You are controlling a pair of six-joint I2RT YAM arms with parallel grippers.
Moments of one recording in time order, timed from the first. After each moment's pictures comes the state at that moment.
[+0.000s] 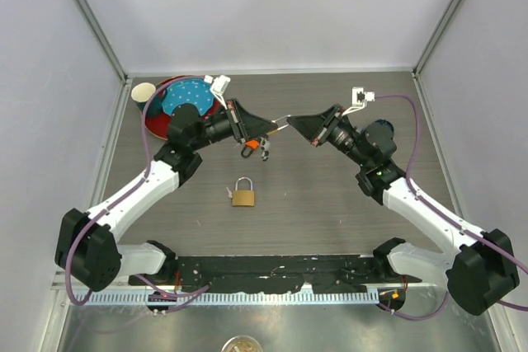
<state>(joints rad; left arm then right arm) -0.53 1.29 0.92 0.47 0.65 -0.86 0.51 1.08 0.70 0.60 -0.36 0.84</state>
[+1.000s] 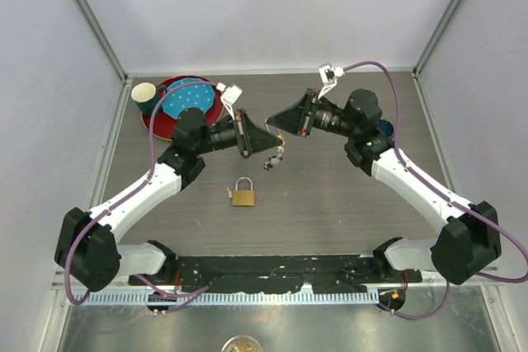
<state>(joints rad) -0.56 1.27 0.90 0.43 0.76 -0.80 0.51 1.29 1.03 0.40 -0.75 0.70</state>
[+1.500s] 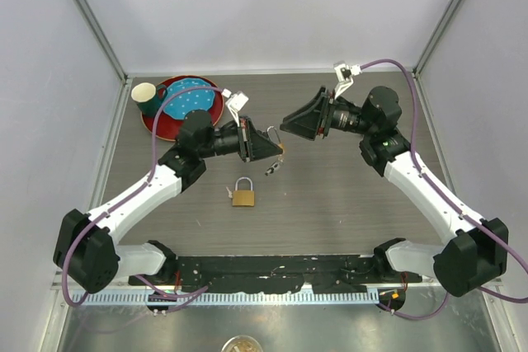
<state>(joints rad) -0.58 1.25 0.90 0.29 0.73 -0.70 0.40 1.22 1.03 0.33 -0.92 0.69</state>
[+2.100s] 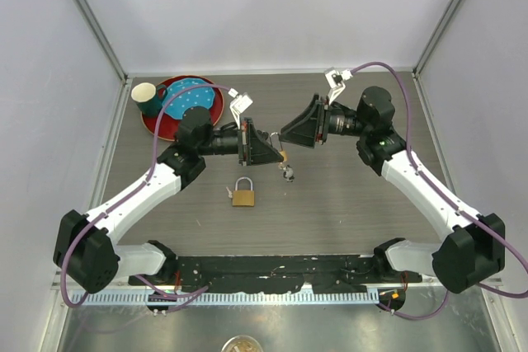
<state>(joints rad) -0.58 1.25 0.93 0.26 0.92 -0.68 0.40 1.23 1.02 0.27 -1.03 0.66</state>
